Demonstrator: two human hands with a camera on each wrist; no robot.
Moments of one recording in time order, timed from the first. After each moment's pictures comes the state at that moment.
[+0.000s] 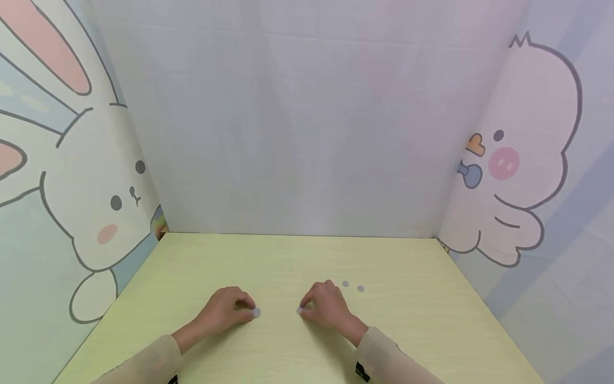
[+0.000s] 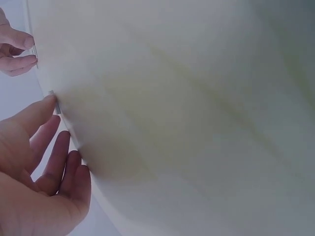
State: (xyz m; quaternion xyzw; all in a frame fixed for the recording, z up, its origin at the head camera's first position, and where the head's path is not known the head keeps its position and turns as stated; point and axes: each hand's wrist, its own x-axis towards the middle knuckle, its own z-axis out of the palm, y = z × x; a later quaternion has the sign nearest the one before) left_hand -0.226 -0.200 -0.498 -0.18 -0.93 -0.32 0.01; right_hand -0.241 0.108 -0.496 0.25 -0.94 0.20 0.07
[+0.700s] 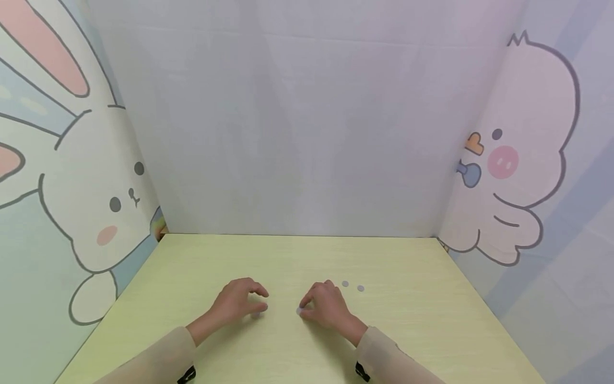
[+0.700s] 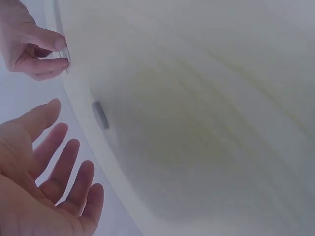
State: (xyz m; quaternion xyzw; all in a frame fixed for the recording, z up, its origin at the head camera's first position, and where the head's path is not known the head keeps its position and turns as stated) left_hand -0.235 -0.167 -0.479 -0.17 -0.93 -0.31 0.03; right_hand -0.241 0.109 -0.497 0.24 -0.95 0.20 0.07
